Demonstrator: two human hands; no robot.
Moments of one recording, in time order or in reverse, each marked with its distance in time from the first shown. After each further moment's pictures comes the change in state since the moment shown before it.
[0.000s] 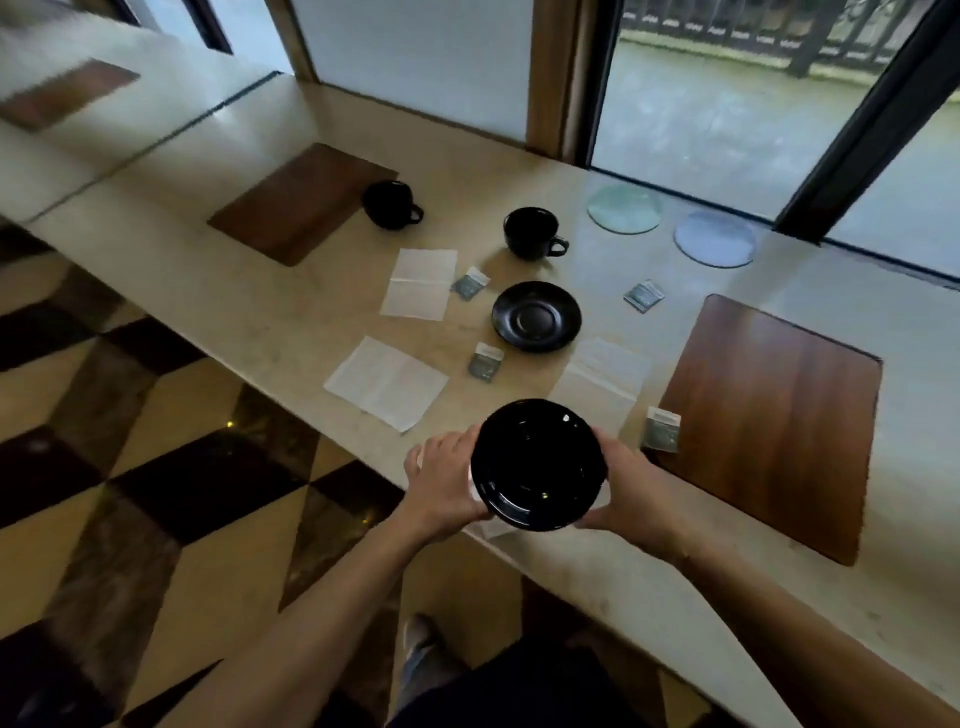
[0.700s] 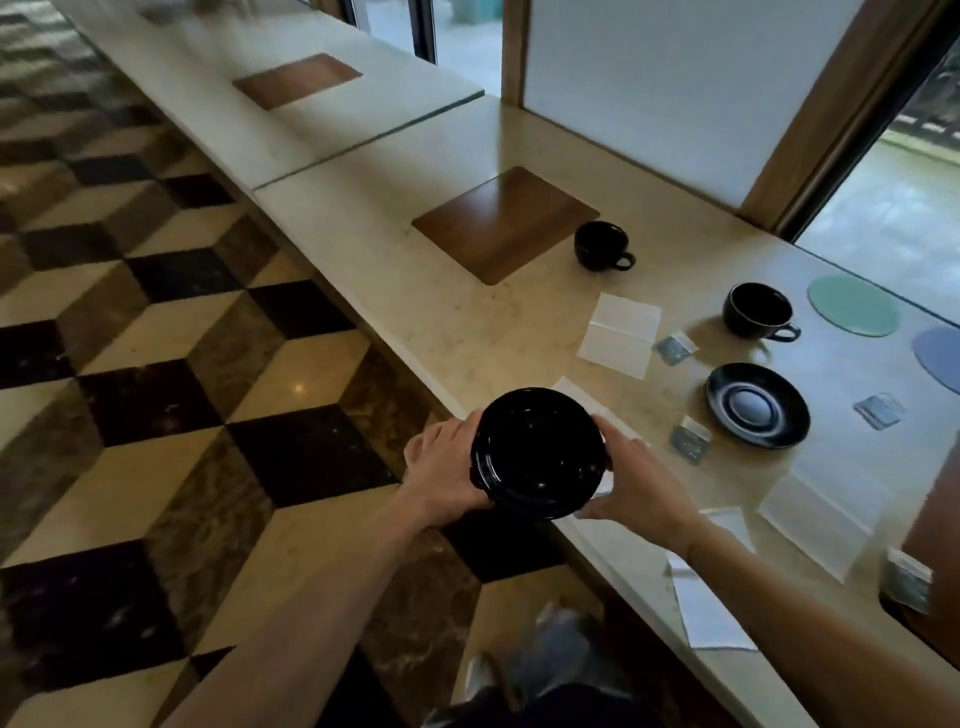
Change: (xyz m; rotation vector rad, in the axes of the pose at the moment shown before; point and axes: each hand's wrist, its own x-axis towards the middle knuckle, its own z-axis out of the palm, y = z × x) left_hand -0.055 -0.220 -0.145 -0.070 0.169 -0.132; right_hand 0.153 -0.211 0.117 -0.112 -0.142 -0.249
